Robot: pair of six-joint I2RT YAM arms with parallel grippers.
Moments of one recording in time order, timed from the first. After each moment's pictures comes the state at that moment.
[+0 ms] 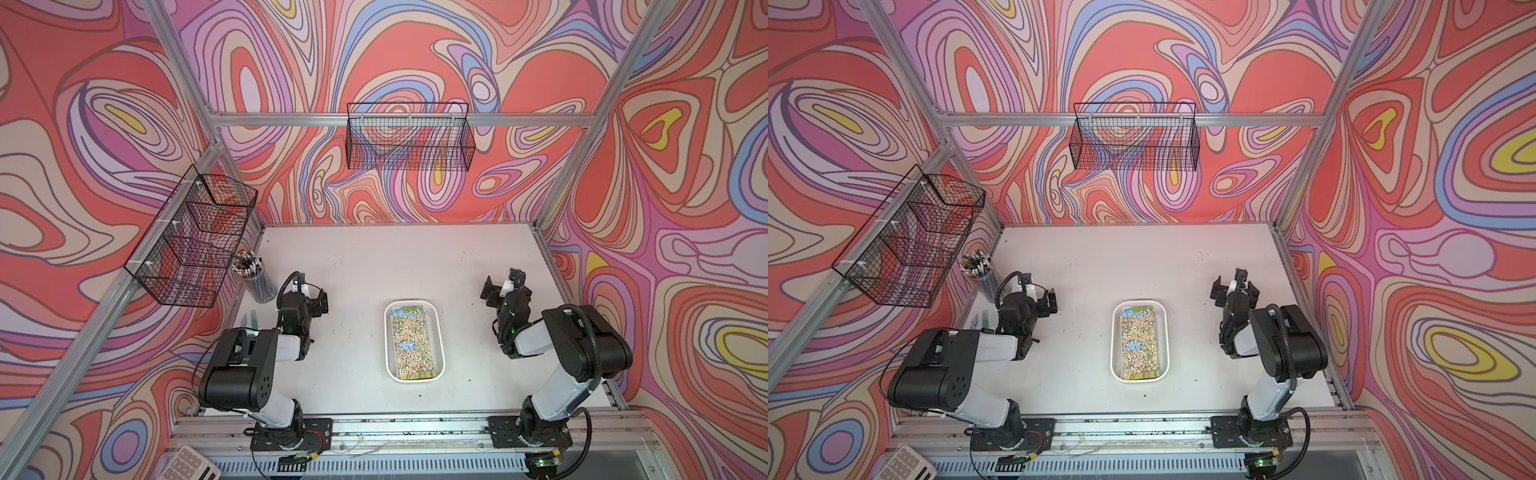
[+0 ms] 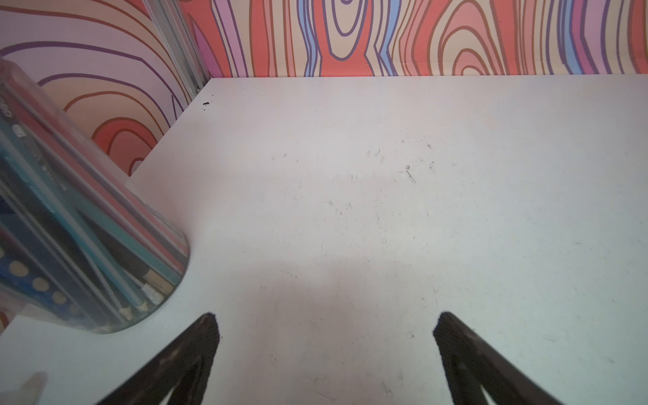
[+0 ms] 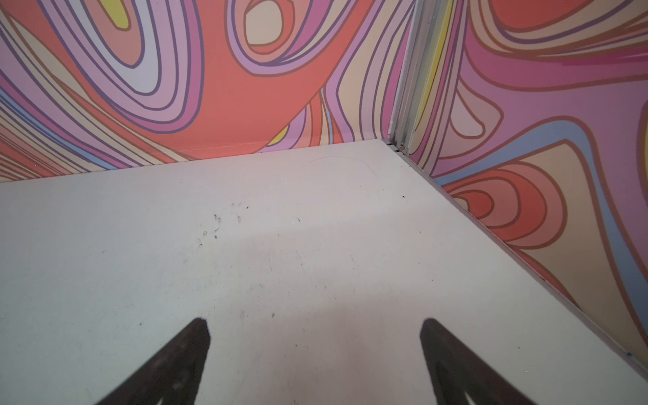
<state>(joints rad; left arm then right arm) -0.02 1.54 0.36 0.80 -0.14 -0.02 0.09 1.72 0.37 1.16 0.33 0.05</state>
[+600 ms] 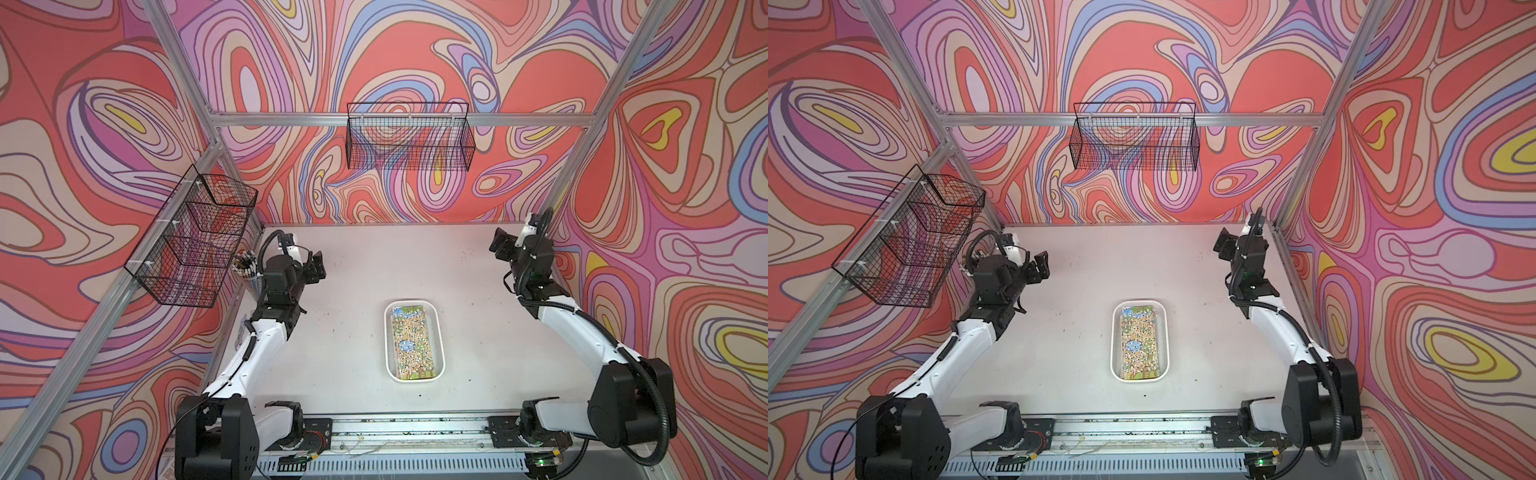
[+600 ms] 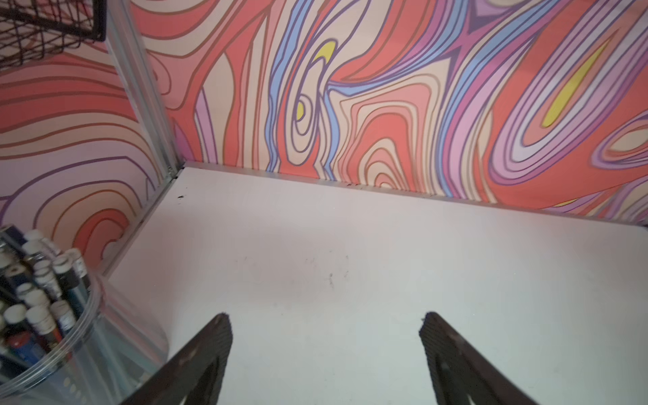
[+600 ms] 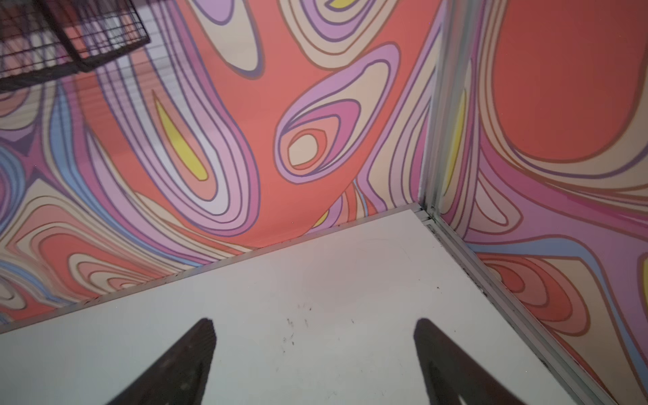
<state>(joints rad) -0.06 1.16 0.82 0.05 0.00 -0.23 0.09 1.32 0.97 0.13 0.21 0.24</state>
